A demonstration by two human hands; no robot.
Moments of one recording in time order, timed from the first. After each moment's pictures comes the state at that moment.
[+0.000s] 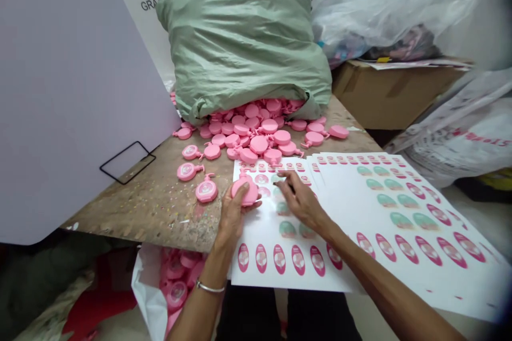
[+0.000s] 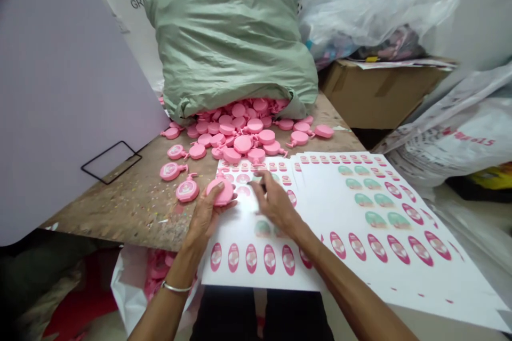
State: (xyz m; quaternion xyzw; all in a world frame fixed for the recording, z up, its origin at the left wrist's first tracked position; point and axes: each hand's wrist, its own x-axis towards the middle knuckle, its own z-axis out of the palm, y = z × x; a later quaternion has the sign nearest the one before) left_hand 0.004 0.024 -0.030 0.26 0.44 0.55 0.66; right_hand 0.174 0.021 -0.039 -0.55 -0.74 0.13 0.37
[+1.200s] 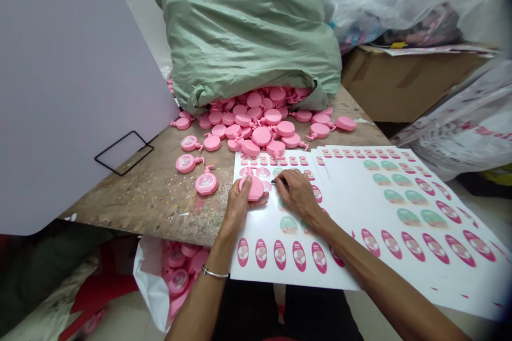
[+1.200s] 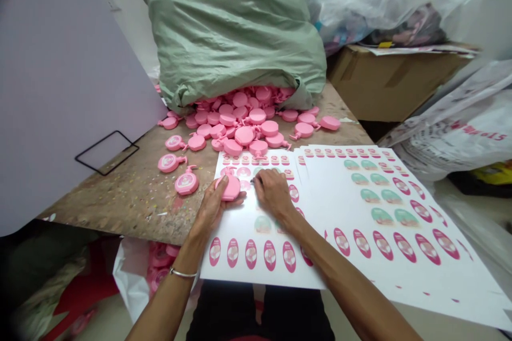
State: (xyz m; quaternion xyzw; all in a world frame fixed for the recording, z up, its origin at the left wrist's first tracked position) left_hand 0.005 0.036 -0.056 0.29 0.48 0.50 0.66; right_hand 0.171 0.048 -0.080 -0.58 -0.76 0.03 0.29
